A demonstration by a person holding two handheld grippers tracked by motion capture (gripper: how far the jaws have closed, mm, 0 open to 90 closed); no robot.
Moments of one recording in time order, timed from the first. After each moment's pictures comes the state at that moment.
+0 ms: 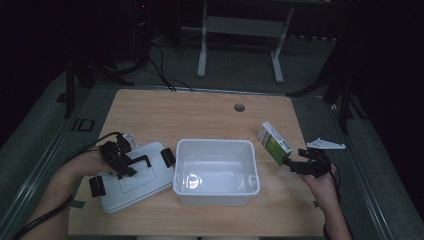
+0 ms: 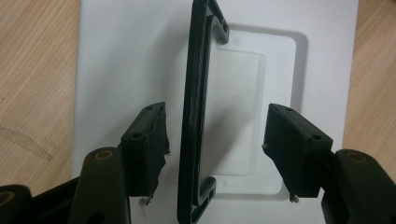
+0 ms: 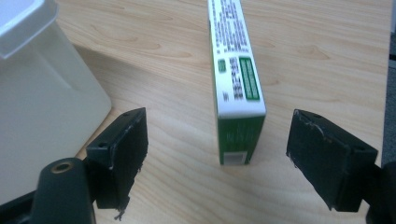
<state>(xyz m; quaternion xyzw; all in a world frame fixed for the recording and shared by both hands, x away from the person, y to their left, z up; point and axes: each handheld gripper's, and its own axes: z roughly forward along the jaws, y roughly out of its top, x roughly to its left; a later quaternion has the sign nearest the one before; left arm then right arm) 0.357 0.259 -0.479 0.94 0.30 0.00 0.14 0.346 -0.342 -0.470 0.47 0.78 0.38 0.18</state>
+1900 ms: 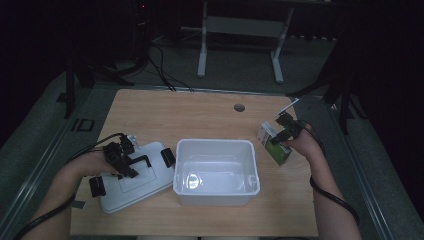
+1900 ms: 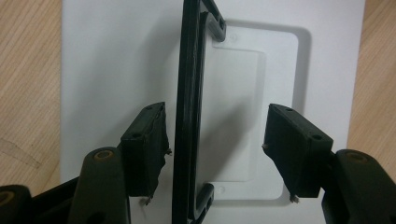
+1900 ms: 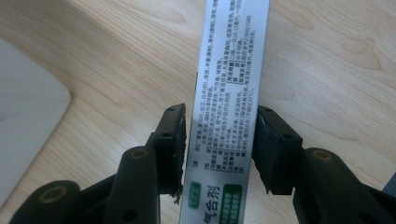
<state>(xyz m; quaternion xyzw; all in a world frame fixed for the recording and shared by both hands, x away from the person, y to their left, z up) 0.360 0.251 -0.486 0.95 0.30 -0.01 0.12 0.471 -0.284 -0.453 0.44 0.89 0.14 0.06</state>
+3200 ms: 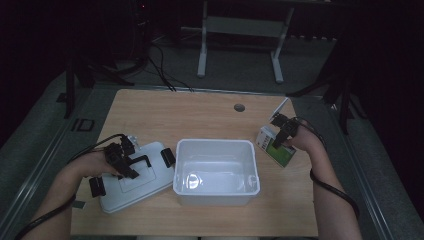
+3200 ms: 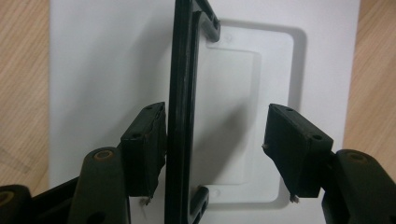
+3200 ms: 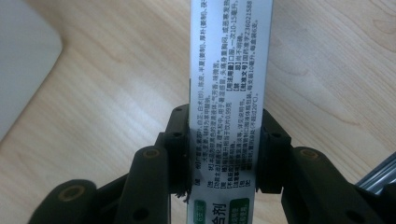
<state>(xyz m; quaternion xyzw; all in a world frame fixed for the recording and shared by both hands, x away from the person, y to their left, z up) 0.359 0.251 -0.488 0.95 0.29 -0.02 0.13 0.477 -0.272 -0.450 0.39 0.92 0.04 0.02</state>
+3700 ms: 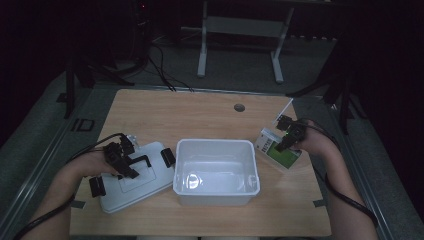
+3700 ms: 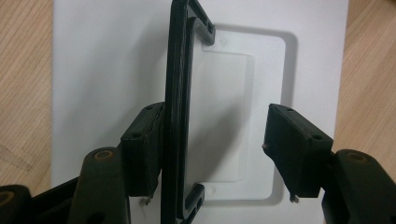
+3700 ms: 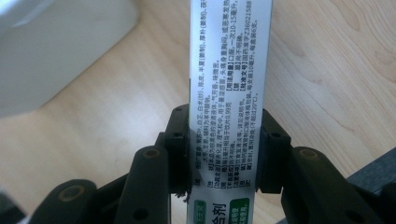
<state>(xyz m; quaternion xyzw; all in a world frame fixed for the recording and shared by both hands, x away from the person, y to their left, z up) 0.358 0.250 -0.484 0.95 0.29 -0.02 0.12 0.434 -0.270 -0.408 0.29 0.95 0.08 0.03</state>
